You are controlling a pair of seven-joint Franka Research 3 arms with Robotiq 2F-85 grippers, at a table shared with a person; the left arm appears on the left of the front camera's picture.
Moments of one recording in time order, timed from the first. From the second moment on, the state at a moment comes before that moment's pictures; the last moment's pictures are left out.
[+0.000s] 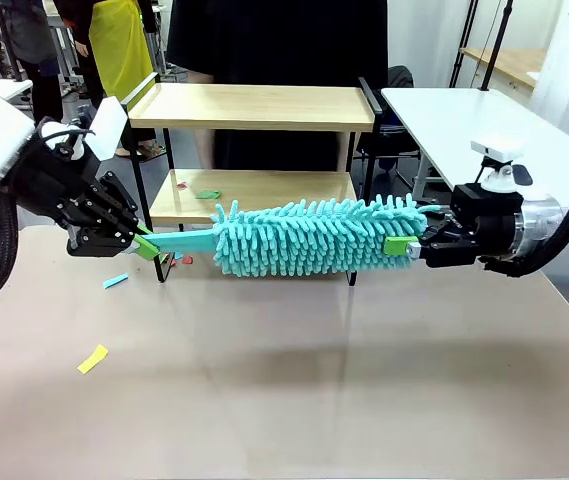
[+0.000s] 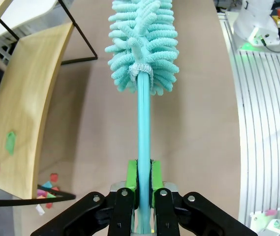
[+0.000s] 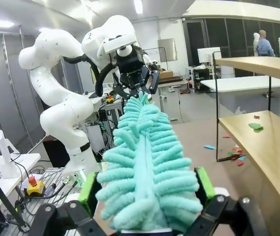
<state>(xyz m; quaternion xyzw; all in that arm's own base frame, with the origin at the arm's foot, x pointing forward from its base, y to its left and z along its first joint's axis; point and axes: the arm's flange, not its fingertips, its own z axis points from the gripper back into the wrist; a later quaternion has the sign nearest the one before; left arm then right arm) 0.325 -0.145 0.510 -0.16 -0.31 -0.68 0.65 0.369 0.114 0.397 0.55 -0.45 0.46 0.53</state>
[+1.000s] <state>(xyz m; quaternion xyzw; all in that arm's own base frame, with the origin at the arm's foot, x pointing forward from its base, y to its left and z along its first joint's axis) 0.325 -0.145 0.509 -0.16 -0.31 -0.68 0.65 0.366 0.113 0.392 0.53 -0.43 0.49 0.54</state>
